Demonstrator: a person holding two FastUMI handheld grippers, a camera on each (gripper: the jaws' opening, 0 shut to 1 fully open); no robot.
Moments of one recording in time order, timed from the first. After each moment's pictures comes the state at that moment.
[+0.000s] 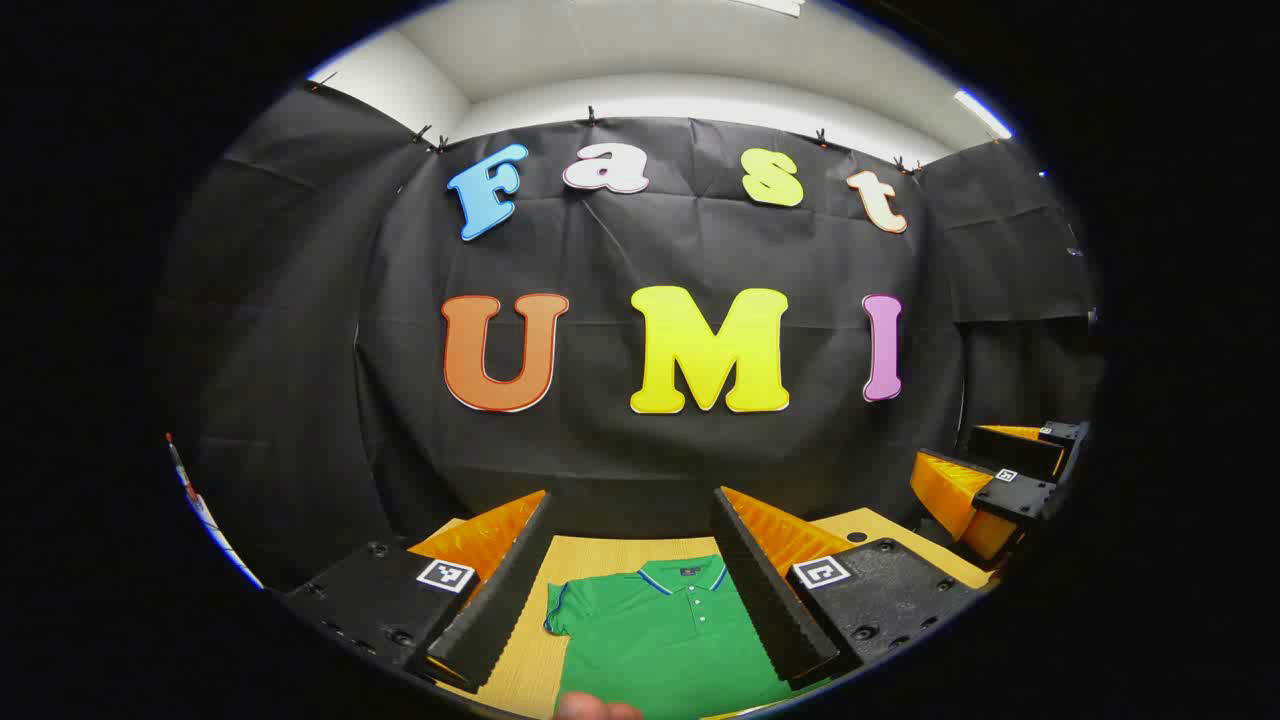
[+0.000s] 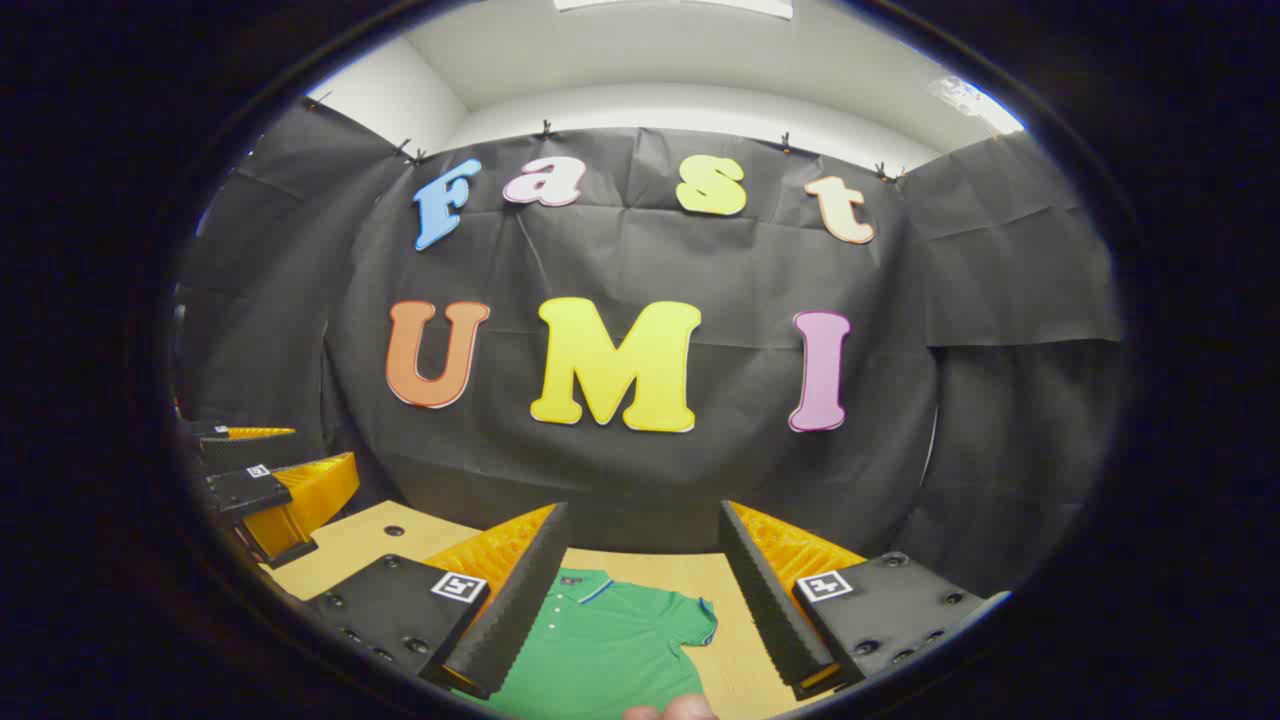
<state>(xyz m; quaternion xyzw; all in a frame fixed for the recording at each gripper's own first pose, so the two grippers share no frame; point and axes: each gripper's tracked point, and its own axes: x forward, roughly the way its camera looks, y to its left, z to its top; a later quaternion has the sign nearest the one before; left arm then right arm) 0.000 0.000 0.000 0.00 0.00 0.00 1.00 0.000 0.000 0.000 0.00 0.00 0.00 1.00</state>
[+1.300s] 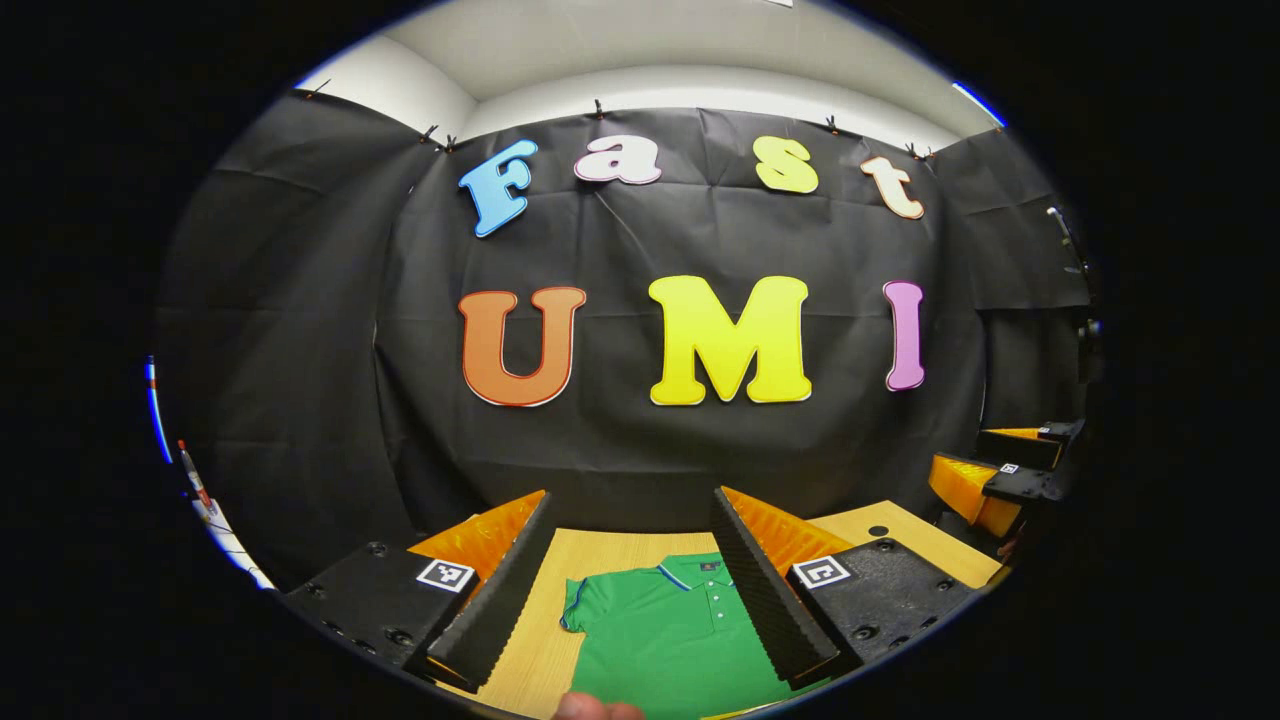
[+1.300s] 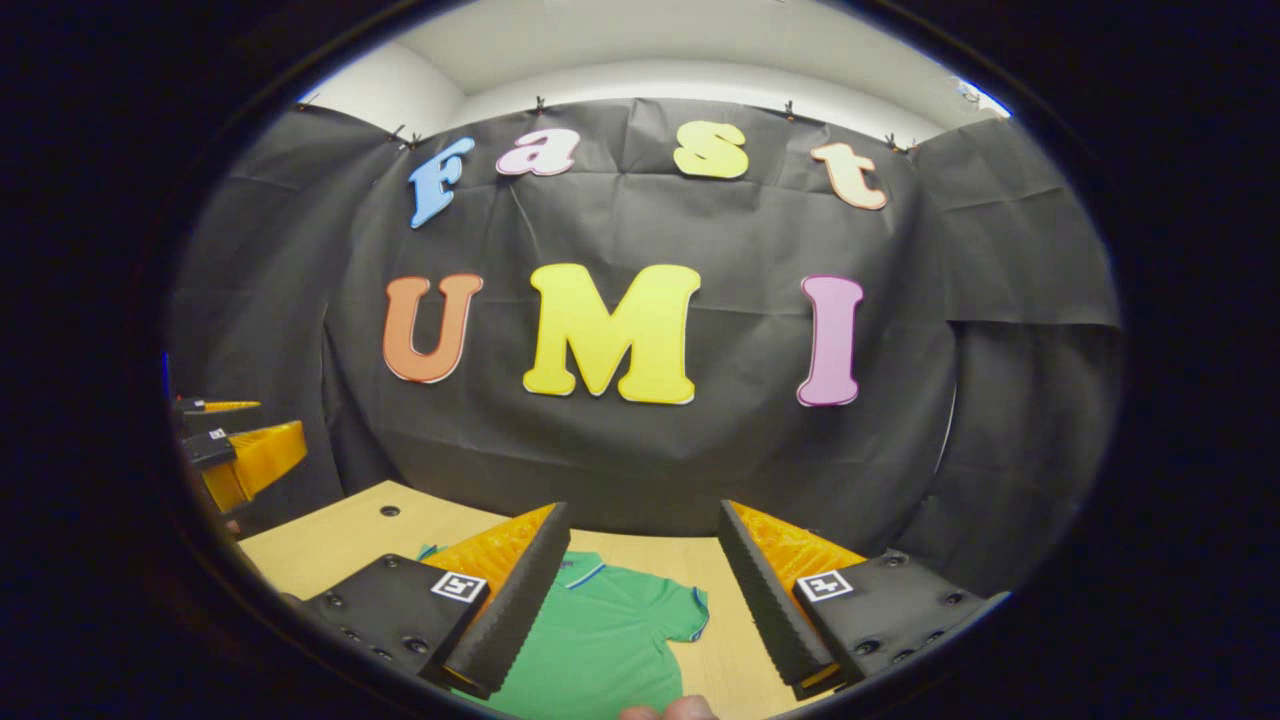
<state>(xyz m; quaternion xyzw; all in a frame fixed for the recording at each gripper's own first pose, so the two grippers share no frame) 0.004 0.009 -0.008 0.01 0.01 0.03 1.00 0.040 -0.041 -0.031 0.00 0.05 0.02 1.00</state>
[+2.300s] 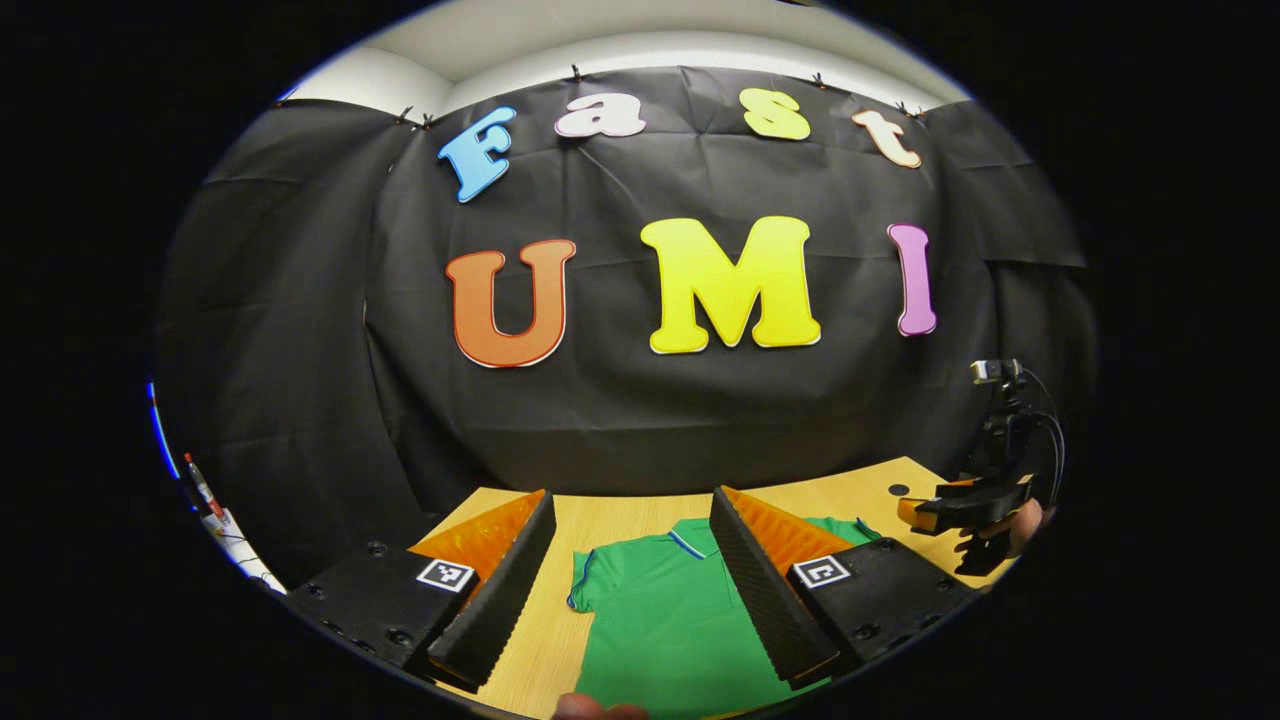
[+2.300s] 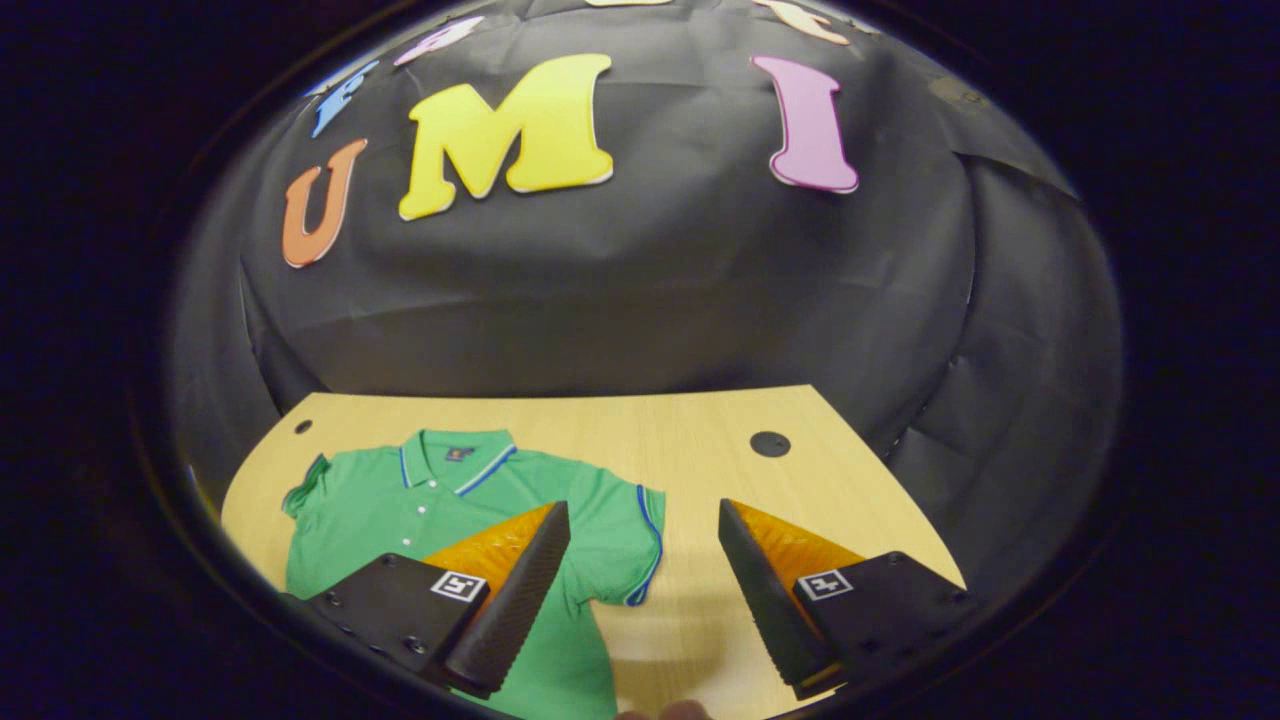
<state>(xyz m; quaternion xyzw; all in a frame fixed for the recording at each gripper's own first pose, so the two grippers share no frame) 0.030 0.006 -0.061 0.04 0.09 0.04 0.99 0.190 -0.129 -0.273 0.04 0.28 -0.01 0.96</state>
